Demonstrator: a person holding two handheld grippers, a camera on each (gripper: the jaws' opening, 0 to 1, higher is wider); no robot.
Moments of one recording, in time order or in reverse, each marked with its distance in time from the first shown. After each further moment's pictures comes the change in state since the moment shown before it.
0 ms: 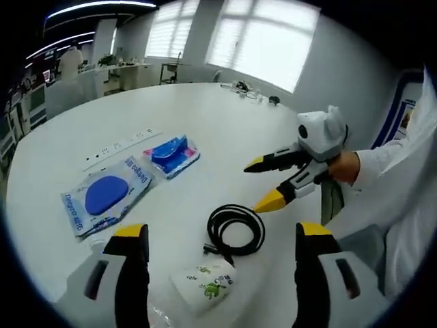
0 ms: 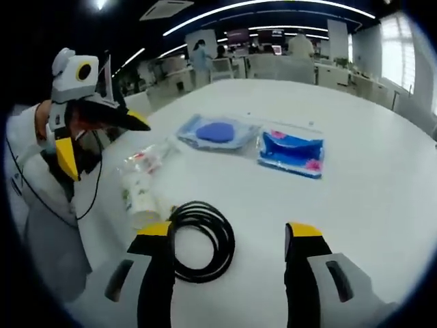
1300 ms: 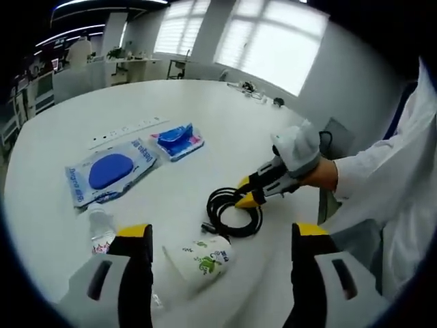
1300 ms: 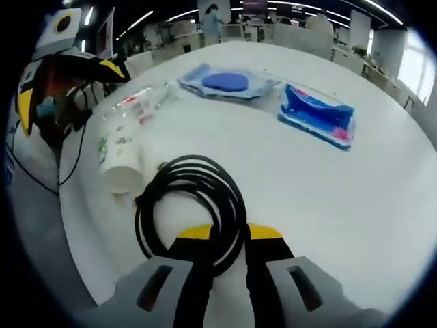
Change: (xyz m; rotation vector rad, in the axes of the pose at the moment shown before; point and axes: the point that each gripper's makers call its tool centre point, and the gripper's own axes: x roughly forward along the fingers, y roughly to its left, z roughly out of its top) left arm -0.017 0.001 -0.032 -0.065 -0.005 0.013; right arm 0.042 0.002 -0.046 -0.105 0.215 -0.034
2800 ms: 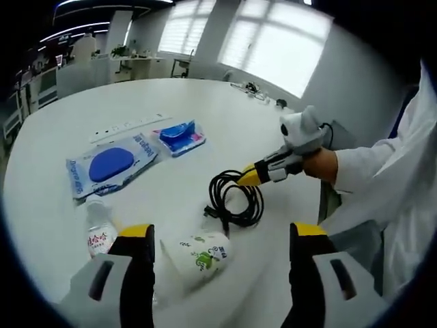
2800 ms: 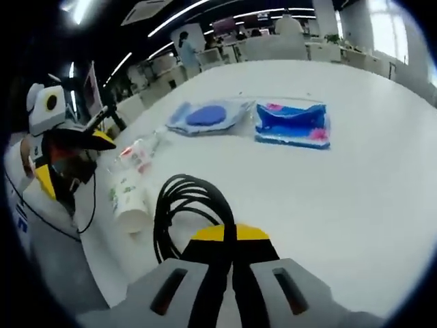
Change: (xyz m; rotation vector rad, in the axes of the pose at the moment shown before) left arm 0.003 -0.003 -0.005 -0.024 -0.009 0.009; right arm -0.026 -0.024 0.027 0.280 -0.201 0.061
